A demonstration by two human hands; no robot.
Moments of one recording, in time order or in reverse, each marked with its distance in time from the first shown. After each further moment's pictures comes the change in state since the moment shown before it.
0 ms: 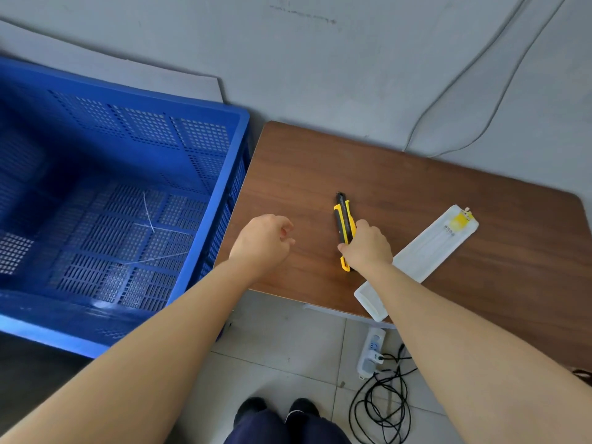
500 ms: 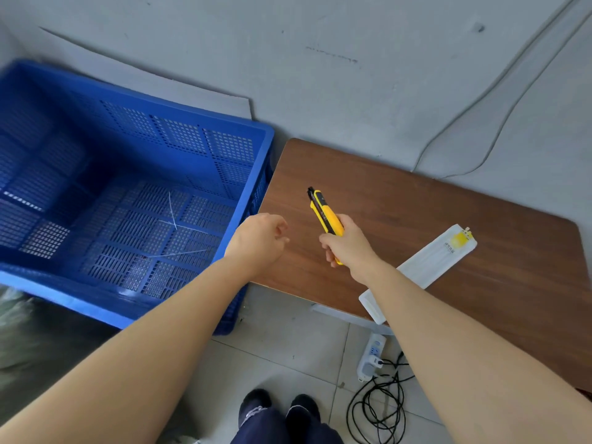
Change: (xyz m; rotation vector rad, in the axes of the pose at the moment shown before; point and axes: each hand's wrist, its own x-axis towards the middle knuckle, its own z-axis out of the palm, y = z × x) left_hand -0.036 0.001 -0.057 0.001 0.070 -0.058; right_hand -0.048 -0.059 -0.044 0.753 -0.349 -0.060
